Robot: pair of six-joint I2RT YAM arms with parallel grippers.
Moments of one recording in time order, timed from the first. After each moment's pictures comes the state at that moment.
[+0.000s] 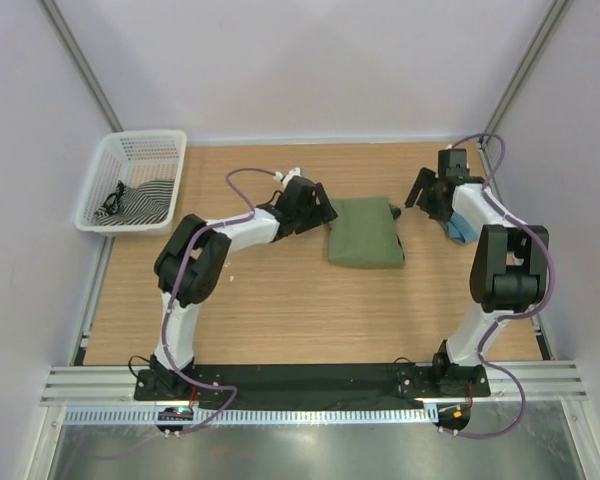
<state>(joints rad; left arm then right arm) -0.65 2.10 1.40 0.04 -0.05 -0.90 -0.04 1.80 1.27 -0.43 -0.07 0.41</state>
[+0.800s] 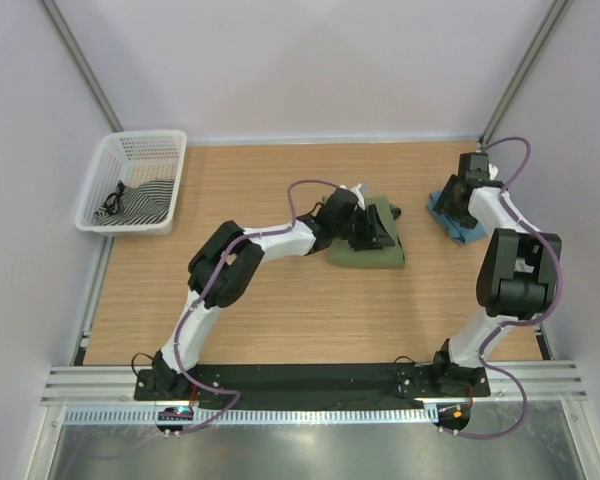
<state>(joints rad) -0.83 2.21 1.59 0.13 0.35 -0.95 -0.16 1.74 1.26 -0.50 0.17 0.38</state>
